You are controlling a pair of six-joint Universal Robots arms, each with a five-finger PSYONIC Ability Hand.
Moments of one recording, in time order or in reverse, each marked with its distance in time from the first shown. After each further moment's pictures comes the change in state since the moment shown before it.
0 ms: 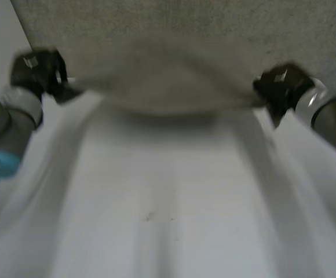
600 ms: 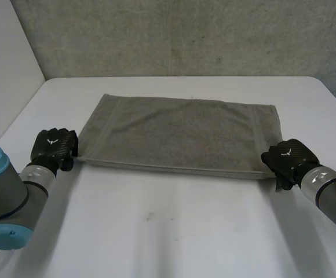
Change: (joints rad) left arm 0.068 -0.088 -0.407 0.279 0.077 0.174; right arm -0.119 -0.075 0.546 -0.270 -0.018 -0.070; left_hand -0.072 -0.096 -0.096 -0.097 -0.084; right_hand -0.201 -0.208 -0.194 -0.192 -0.212
